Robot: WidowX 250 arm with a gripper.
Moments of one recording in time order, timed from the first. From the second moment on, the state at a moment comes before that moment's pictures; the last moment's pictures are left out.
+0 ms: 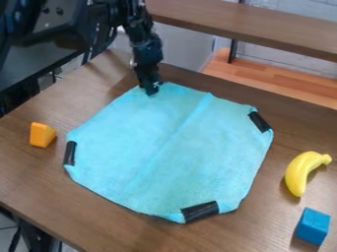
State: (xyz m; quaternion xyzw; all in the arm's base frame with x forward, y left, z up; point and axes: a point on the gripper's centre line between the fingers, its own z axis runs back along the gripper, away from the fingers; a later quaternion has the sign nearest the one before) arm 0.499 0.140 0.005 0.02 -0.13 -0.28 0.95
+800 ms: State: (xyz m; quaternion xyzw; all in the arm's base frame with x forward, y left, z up) arm 0.463 0.112 0.015 -0.03 -0.14 -0.30 0.94
